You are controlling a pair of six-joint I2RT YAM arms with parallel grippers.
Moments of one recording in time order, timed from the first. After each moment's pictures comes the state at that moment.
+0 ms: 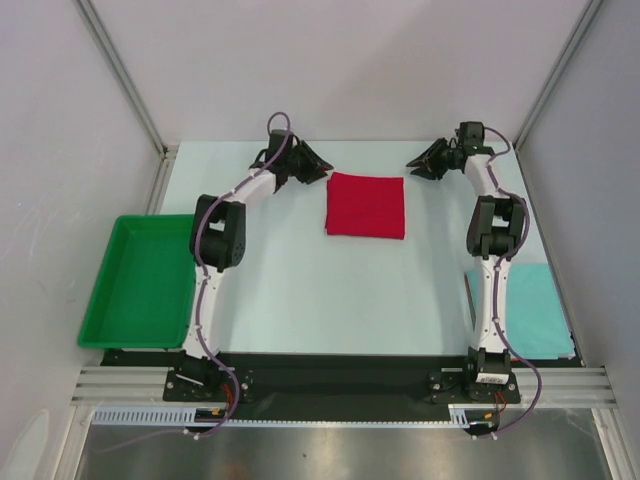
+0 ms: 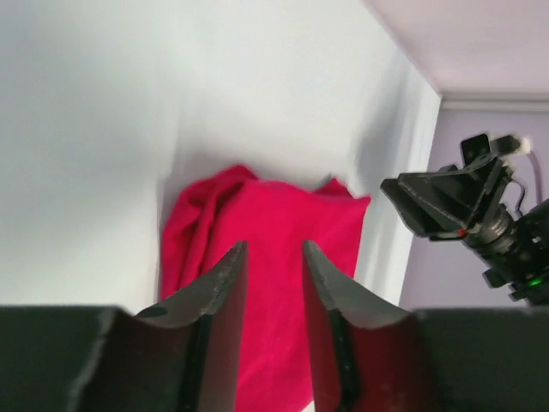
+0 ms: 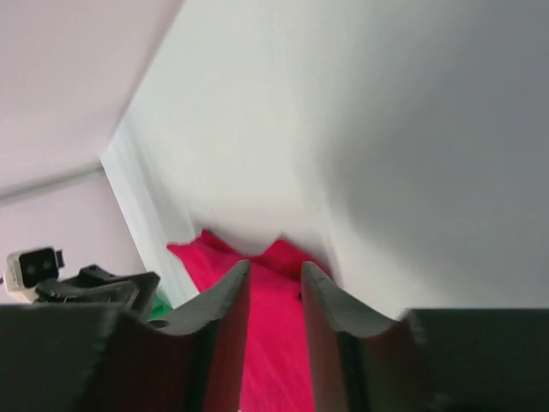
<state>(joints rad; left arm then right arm) -0.30 2.45 1.97 -0.08 0.37 -0.99 -0.06 2.63 2.35 -0.55 -0.63 0.80</state>
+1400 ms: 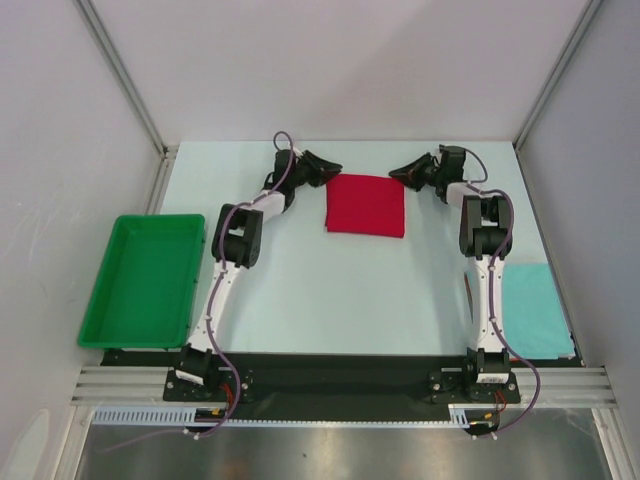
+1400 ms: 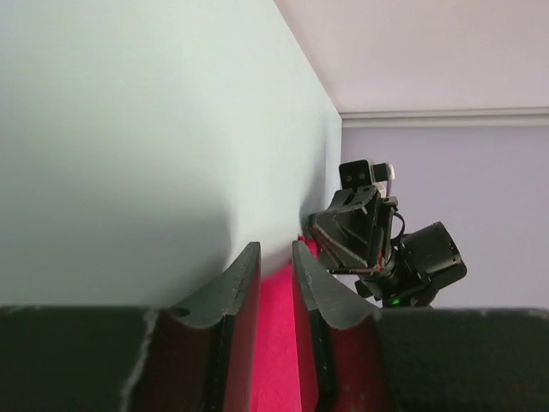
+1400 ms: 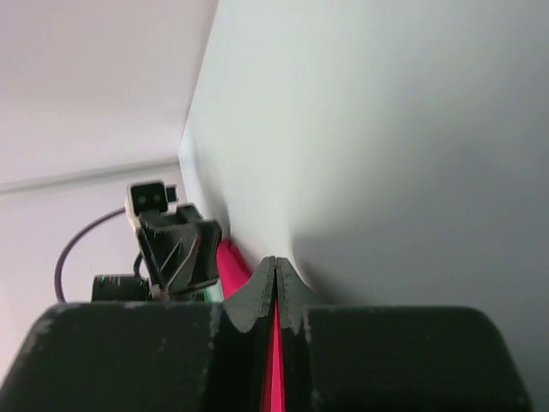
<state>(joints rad) -0.28 2.84 2.20 0.44 0.52 -1.28 -0.01 2.65 1.95 0.24 -0.73 1.11</state>
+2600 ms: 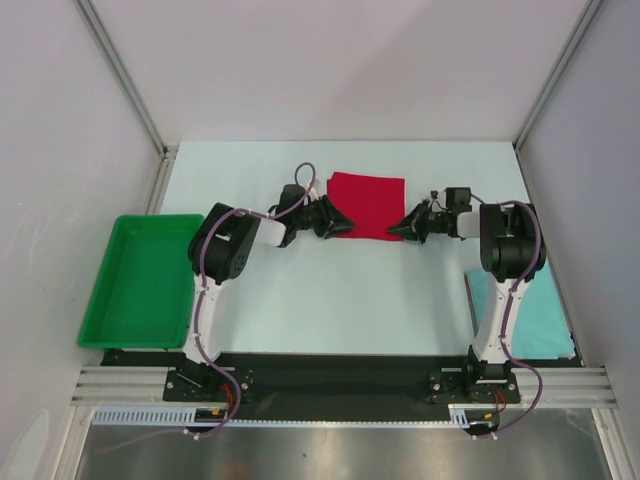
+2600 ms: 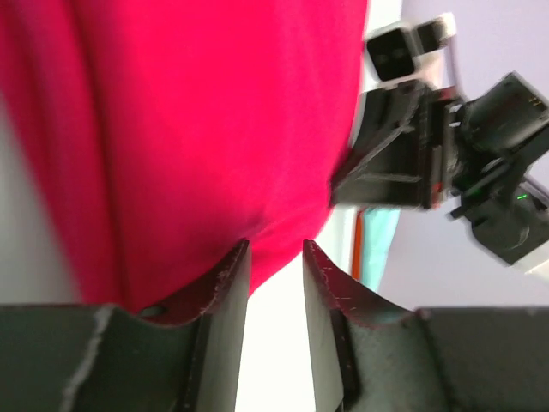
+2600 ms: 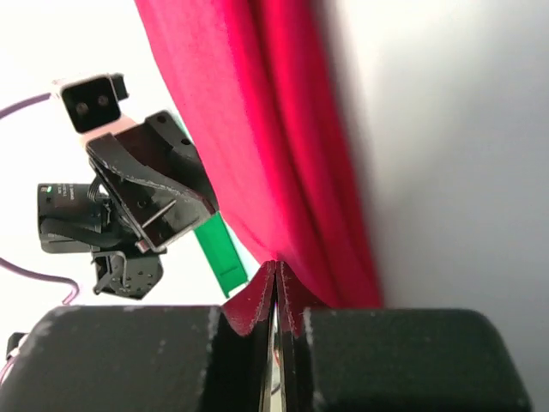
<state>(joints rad) -0.43 2.30 1.28 0.56 0.66 -1.09 0.03 2.16 1.15 0.15 -0.95 0.92</state>
